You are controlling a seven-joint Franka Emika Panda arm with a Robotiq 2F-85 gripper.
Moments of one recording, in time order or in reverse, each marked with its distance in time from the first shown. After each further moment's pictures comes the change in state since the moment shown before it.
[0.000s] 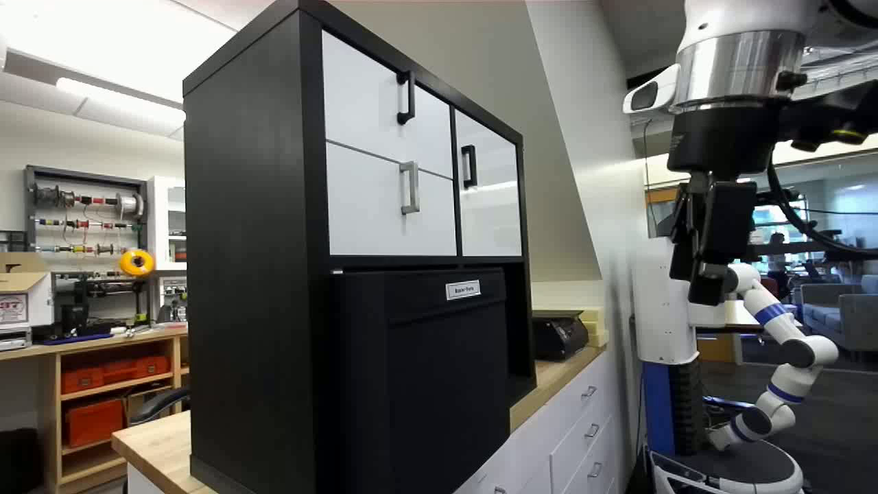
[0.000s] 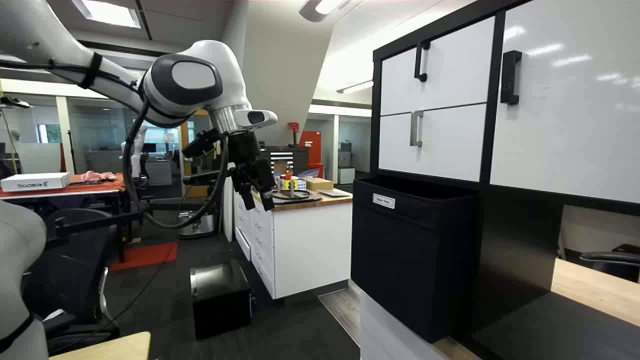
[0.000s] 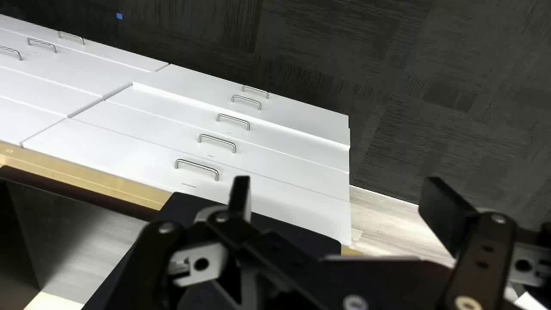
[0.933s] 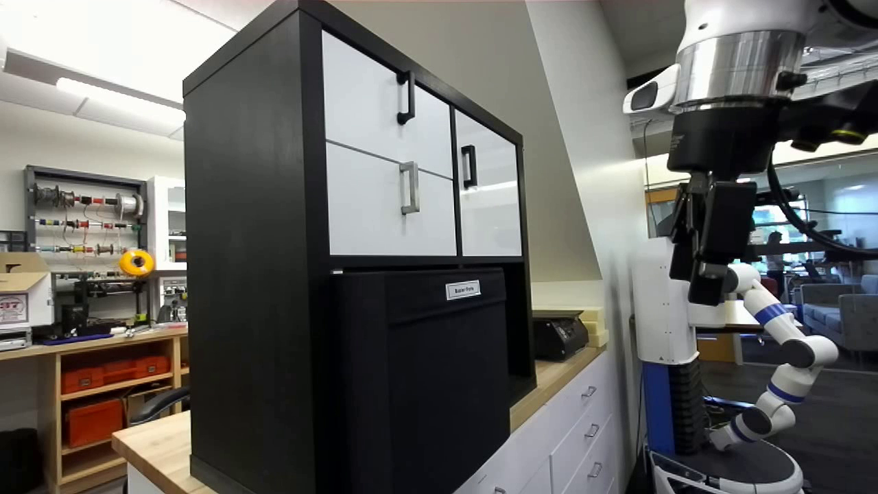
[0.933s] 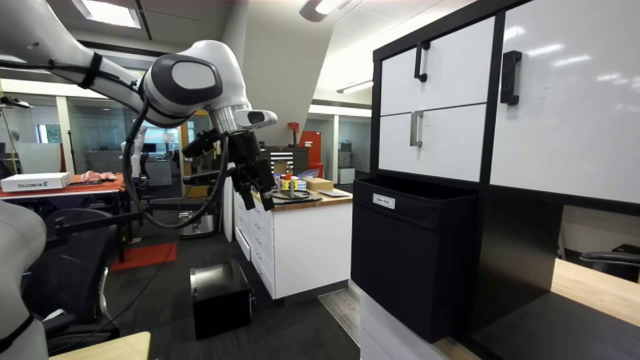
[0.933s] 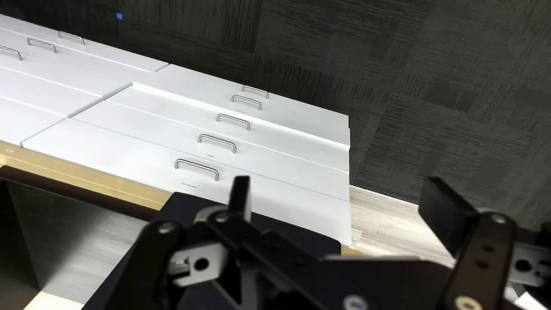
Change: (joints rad) arm 0.000 0.000 0.000 0.000 0.000 0.000 0.000
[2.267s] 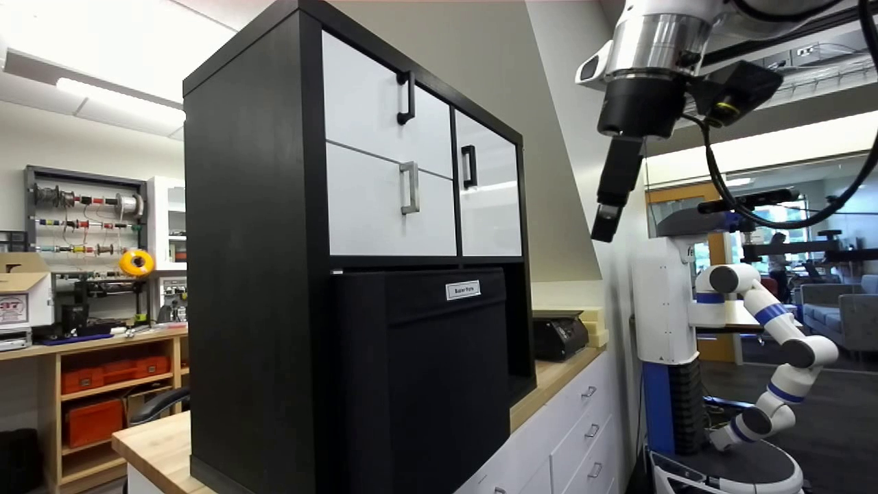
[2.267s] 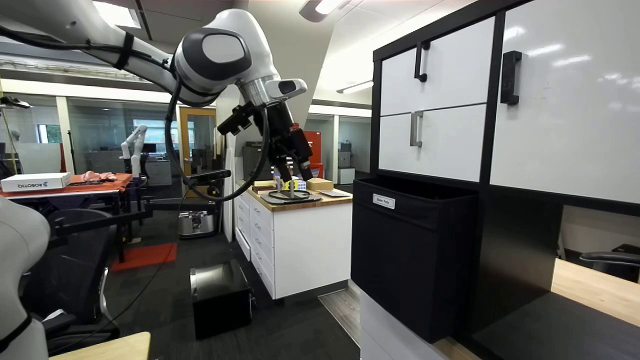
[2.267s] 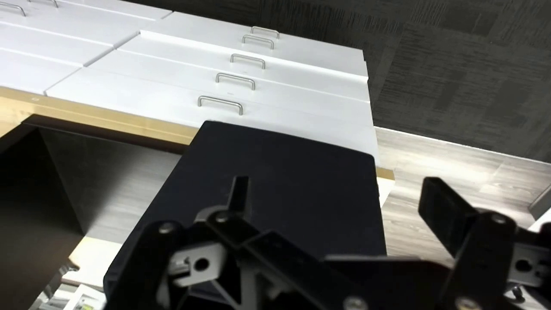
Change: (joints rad) arm -0.047 0.133 -0.075 0.196 -0.046 0.071 0.000
